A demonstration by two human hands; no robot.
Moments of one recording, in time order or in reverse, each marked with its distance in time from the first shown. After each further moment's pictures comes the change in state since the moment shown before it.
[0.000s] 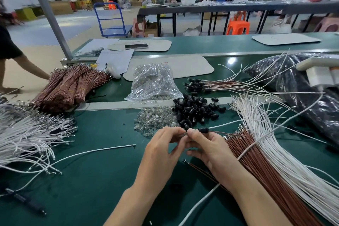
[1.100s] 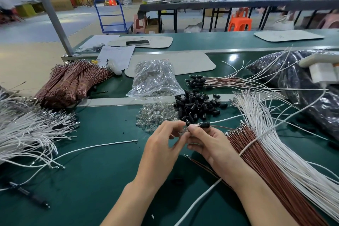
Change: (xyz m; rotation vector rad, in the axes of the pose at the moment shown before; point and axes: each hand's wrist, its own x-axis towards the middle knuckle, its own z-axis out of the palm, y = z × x) left_hand 0.001 0.000 0.000 -0.035 0.003 -0.030; right_hand -0.002 -0.002 0.002 0.030 -0.044 -0.002
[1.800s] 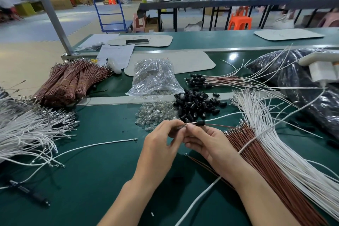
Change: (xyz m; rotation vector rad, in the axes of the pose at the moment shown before) left_hand 0.001 0.003 -0.003 -0.026 0.022 0.006; right_hand -0.003 -0.003 0.002 0.008 0.004 0.041
